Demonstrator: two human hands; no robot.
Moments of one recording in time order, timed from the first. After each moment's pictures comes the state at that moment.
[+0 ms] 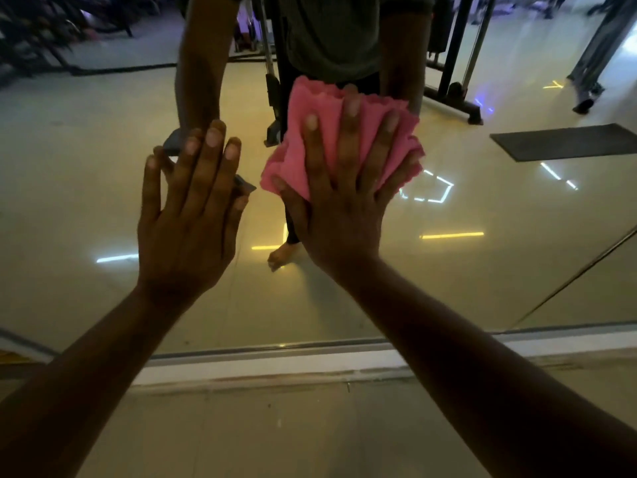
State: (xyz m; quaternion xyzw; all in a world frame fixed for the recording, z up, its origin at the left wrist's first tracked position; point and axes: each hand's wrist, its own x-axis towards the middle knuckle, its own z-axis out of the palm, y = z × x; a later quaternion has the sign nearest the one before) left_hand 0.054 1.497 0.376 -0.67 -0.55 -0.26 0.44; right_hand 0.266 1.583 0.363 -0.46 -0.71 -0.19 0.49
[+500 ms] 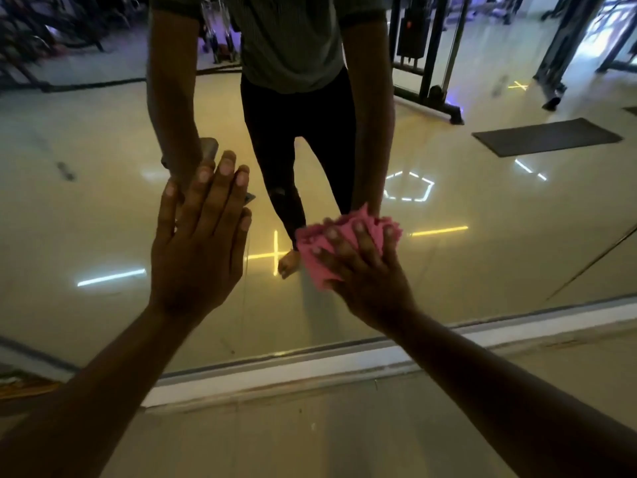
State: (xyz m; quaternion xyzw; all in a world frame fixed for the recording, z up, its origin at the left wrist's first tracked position) left_hand -0.067 1.470 0.370 -0.71 -0.54 -0.27 0.37; right_hand 0.221 1.534 0.254 -0.37 -0.83 -0.25 0.32
